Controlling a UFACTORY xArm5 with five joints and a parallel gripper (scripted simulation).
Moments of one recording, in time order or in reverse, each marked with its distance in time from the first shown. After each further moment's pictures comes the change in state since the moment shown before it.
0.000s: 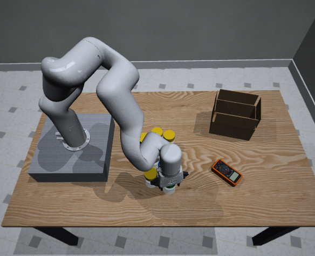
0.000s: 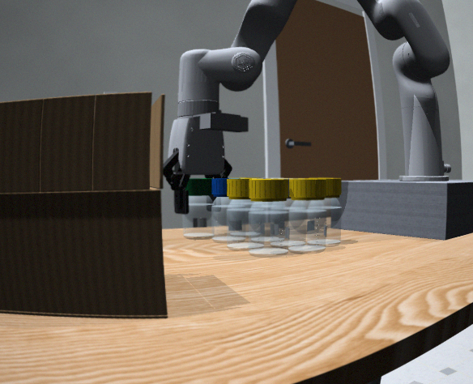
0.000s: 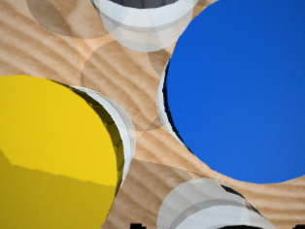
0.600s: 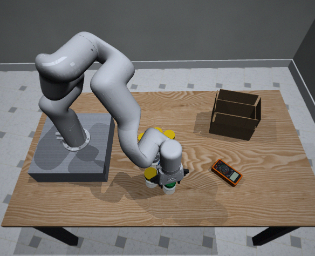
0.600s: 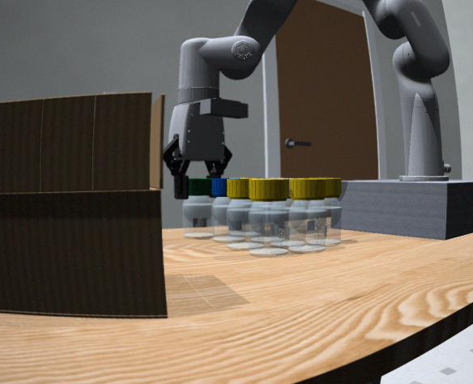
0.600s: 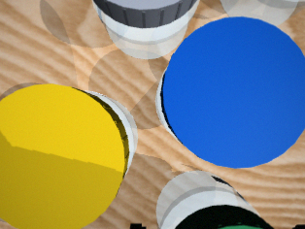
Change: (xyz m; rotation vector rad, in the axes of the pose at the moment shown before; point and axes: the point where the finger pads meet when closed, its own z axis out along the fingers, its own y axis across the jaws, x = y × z) arm 0.000 0.000 -0.025 0.000 0.000 0.000
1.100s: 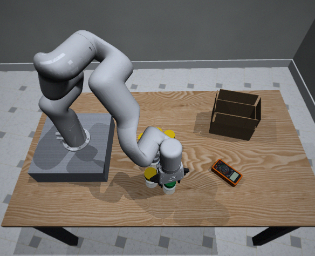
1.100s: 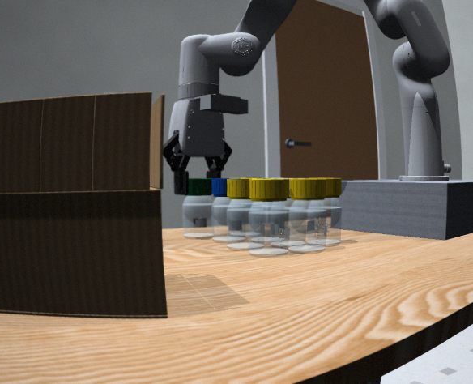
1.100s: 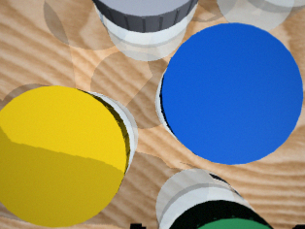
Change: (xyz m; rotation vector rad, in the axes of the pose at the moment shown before) arm 0.000 0.000 -0.008 0.000 0.000 0.000
